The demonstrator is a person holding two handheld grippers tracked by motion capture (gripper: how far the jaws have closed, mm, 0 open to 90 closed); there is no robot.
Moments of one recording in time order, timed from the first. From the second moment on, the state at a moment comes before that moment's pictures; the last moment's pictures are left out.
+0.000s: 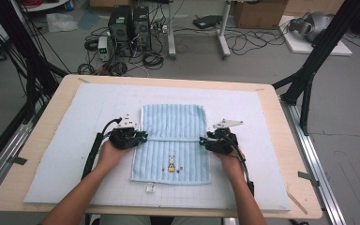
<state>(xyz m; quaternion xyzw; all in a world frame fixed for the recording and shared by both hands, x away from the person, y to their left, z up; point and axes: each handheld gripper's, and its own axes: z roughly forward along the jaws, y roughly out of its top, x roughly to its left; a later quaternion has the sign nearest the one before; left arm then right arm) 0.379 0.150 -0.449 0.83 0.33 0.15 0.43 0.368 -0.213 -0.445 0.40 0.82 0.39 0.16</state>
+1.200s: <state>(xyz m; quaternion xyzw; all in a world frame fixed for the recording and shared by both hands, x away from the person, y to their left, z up) 0.311 0.179 -0.433 0.79 0.32 0.09 0.52 0.297 -0.220 -0.419 0.34 0.82 0.42 0.17</state>
